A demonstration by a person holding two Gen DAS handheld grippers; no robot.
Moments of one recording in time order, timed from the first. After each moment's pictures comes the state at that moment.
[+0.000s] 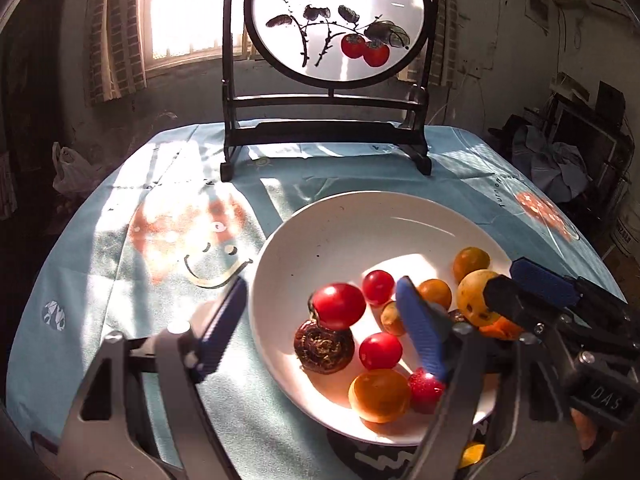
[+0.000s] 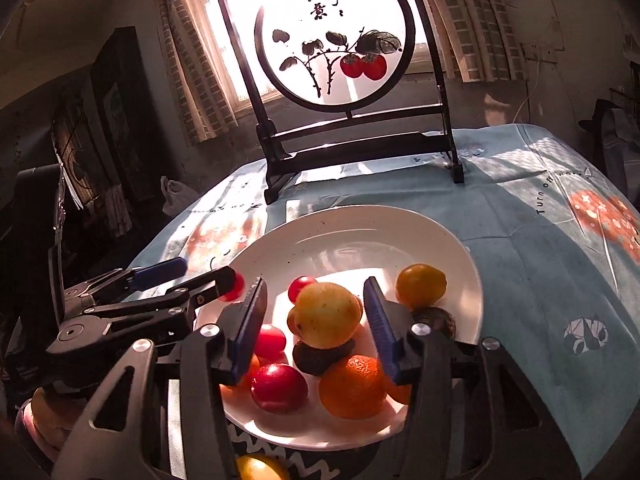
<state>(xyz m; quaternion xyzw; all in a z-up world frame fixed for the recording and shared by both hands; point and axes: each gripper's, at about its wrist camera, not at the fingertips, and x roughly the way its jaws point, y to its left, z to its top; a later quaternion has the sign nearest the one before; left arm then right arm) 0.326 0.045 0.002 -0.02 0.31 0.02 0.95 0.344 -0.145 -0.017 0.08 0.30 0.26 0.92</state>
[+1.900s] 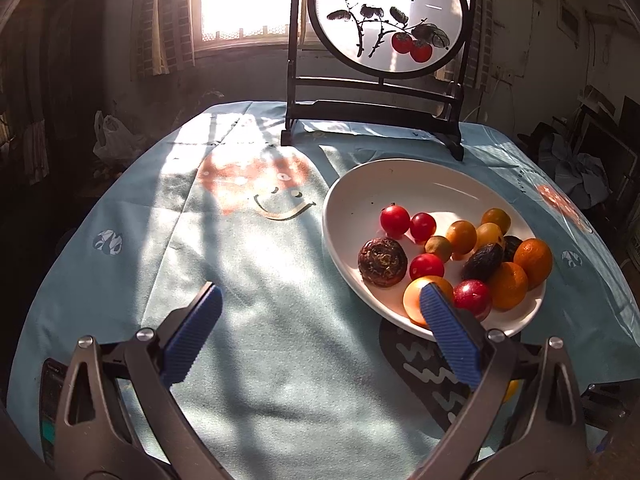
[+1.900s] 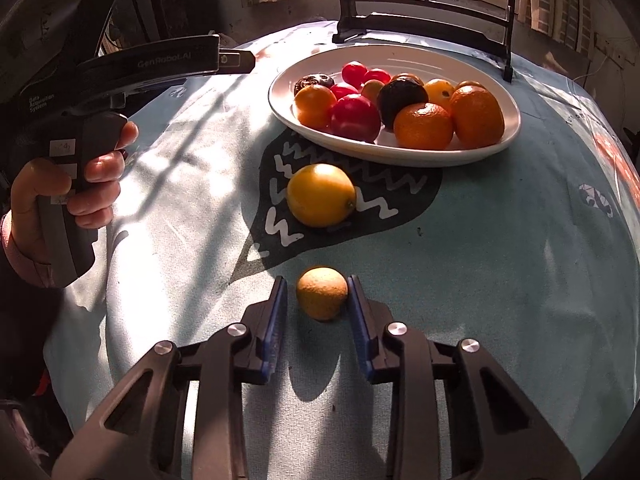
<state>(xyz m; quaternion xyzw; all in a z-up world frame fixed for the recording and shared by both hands) 0.259 0.076 -0.012 -0.05 0.34 0.07 0.94 0.228 -0.140 -0.074 -0.09 0.45 0.32 0.83</state>
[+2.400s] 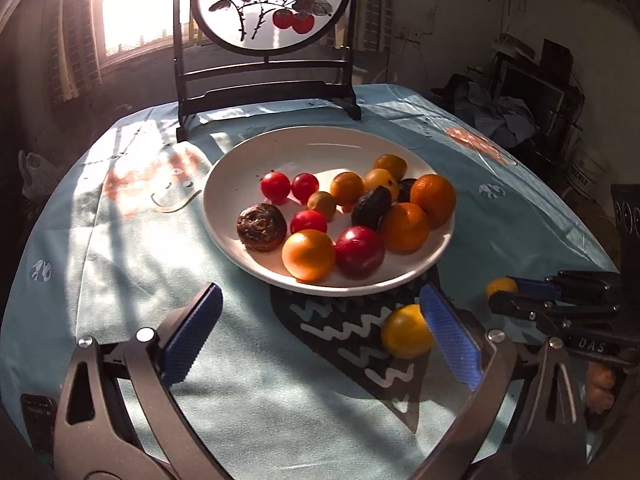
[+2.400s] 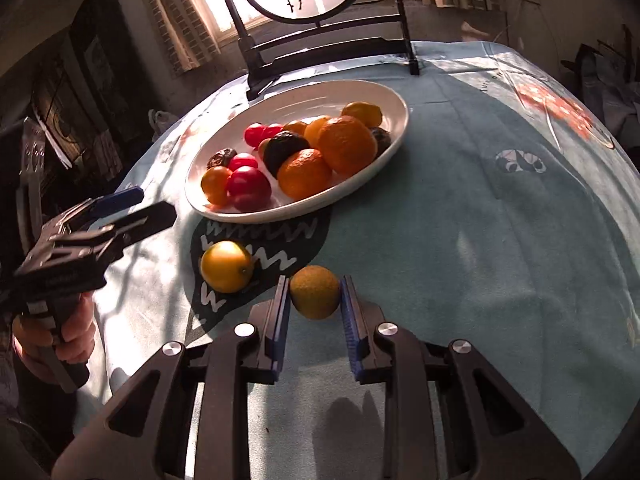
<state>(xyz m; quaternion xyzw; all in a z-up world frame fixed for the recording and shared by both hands) 0.241 0.014 -0.019 0.02 0.36 -0.11 0.93 0.259 -0.205 -0.059 0.06 0.43 0.23 0.87</state>
